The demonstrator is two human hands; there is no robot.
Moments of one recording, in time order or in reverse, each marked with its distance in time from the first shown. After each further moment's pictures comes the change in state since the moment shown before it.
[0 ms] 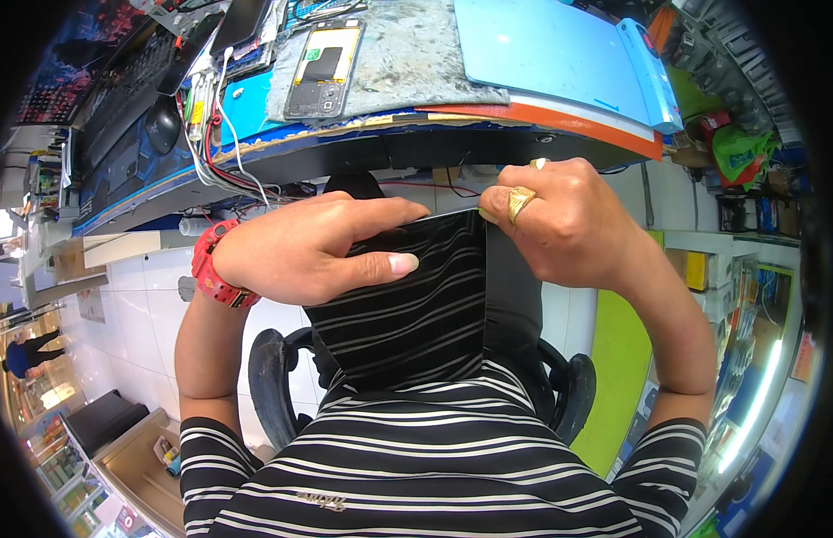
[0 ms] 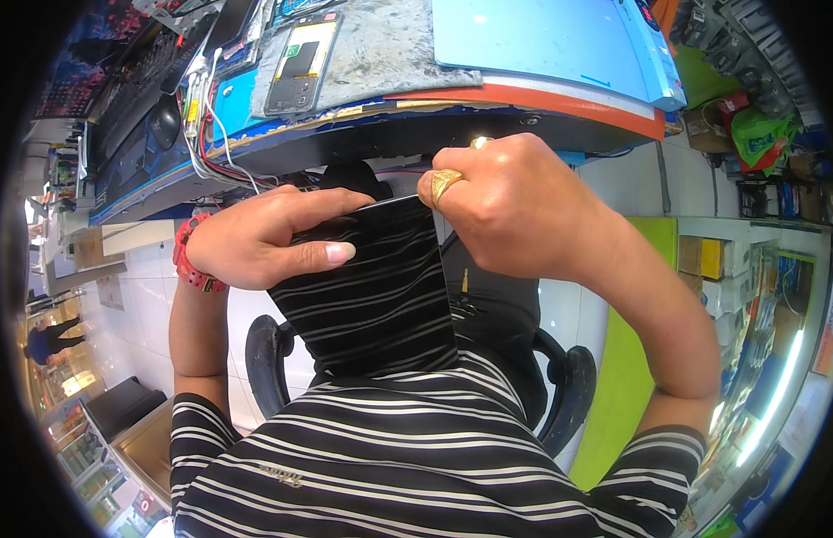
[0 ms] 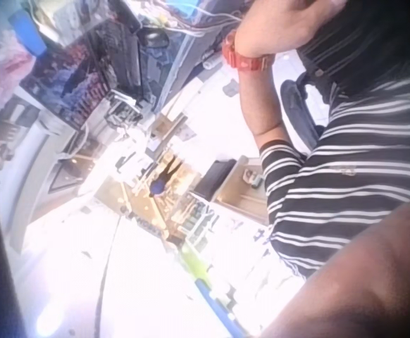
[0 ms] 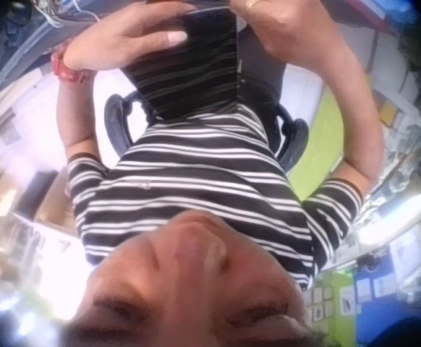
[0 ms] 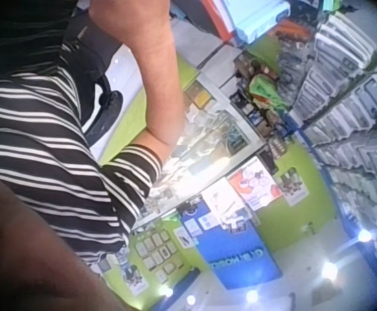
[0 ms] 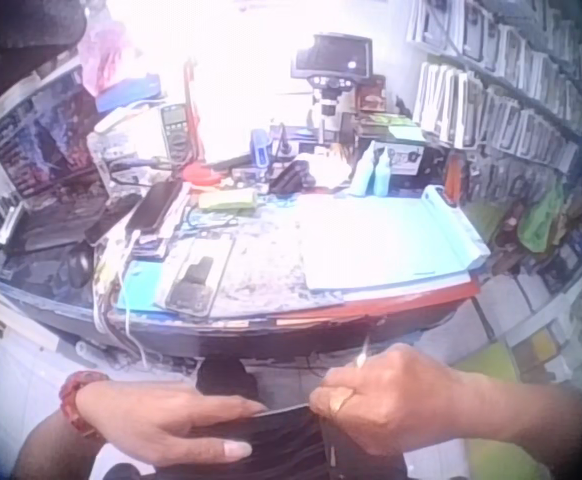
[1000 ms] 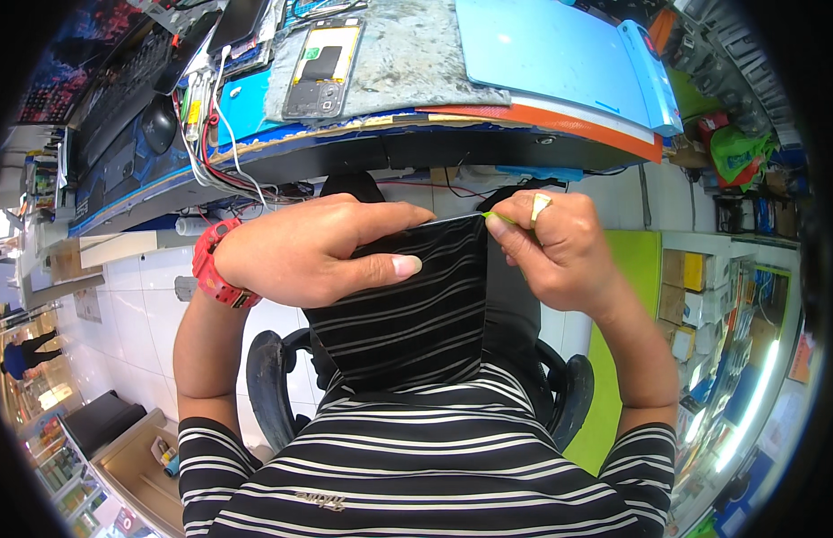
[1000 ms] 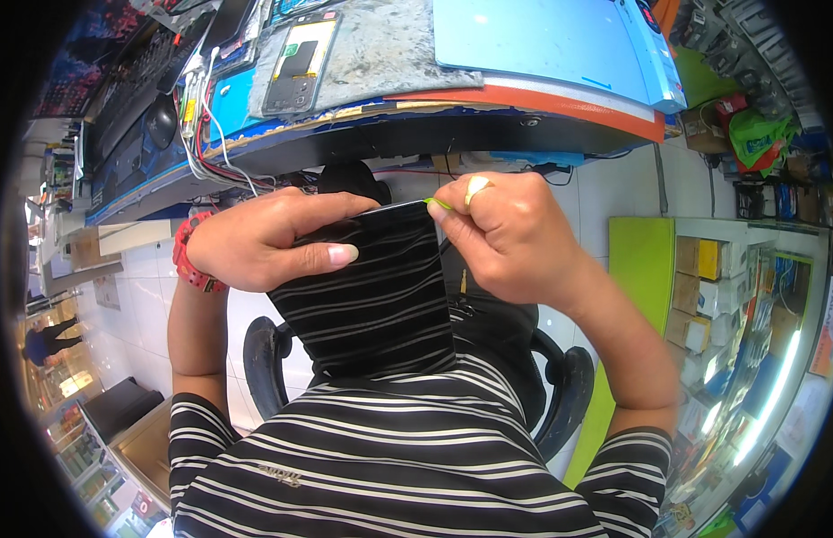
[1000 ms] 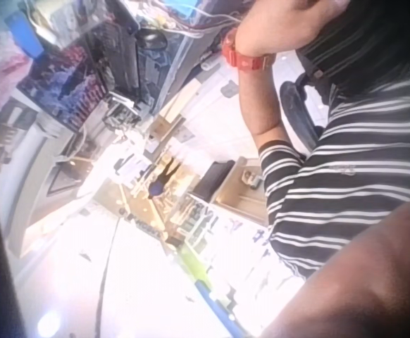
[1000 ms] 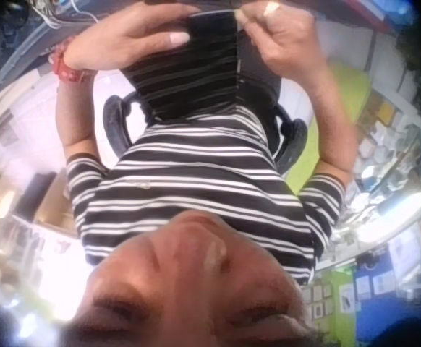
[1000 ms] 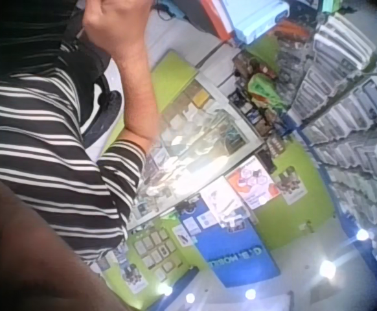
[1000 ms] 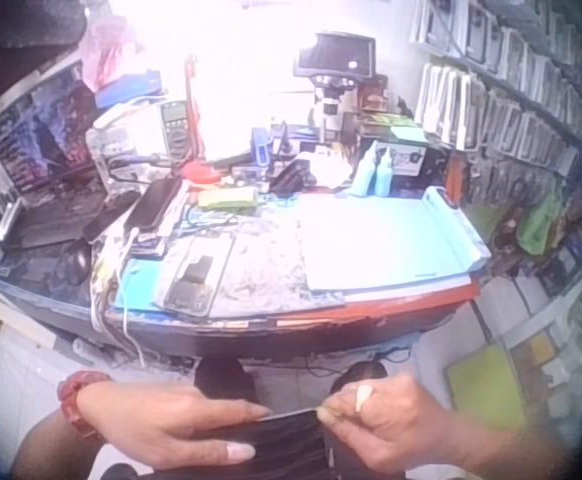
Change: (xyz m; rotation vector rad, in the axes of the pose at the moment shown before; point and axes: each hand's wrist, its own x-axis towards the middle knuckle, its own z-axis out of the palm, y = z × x) left_hand 0.004 -0.003 -0.001 -0.026 -0.039 0.003; right_hand -0.020 -0.019 0.034 0.478 0.284 0.374
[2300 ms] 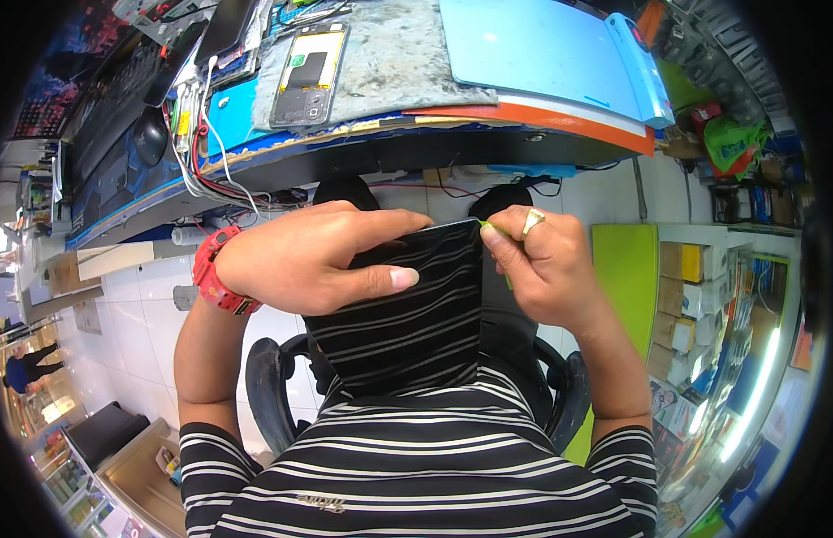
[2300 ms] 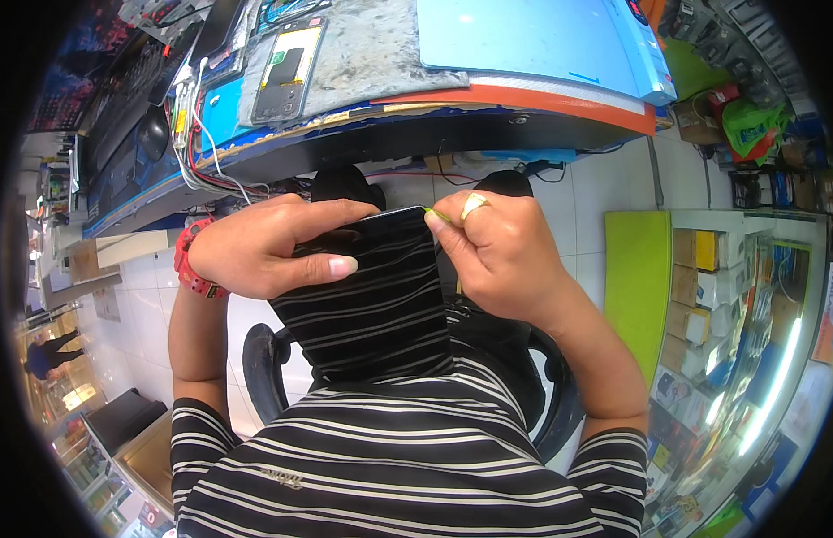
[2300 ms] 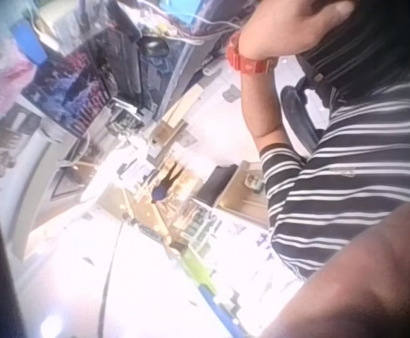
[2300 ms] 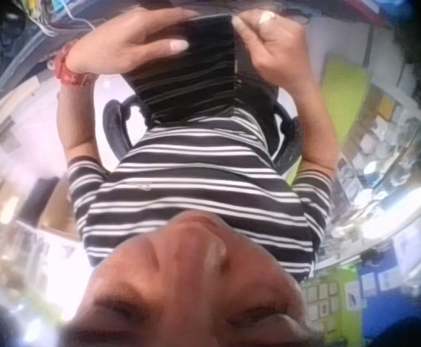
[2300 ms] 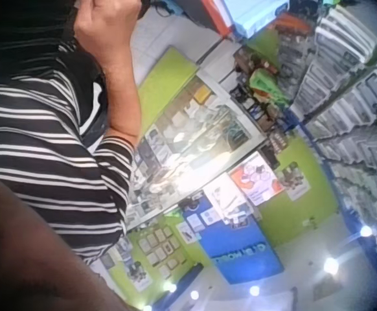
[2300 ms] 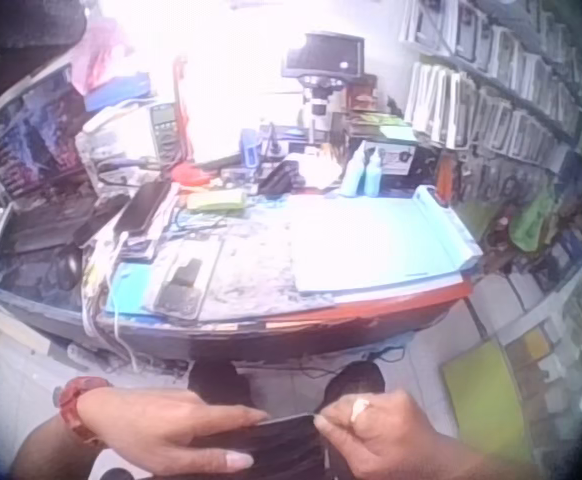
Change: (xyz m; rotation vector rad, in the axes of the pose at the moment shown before) left_hand 0.008 -0.003 0.002 0.144 0.015 0.066; right_hand -0.020 -0.001 0.013 -0.016 0.107 0.103
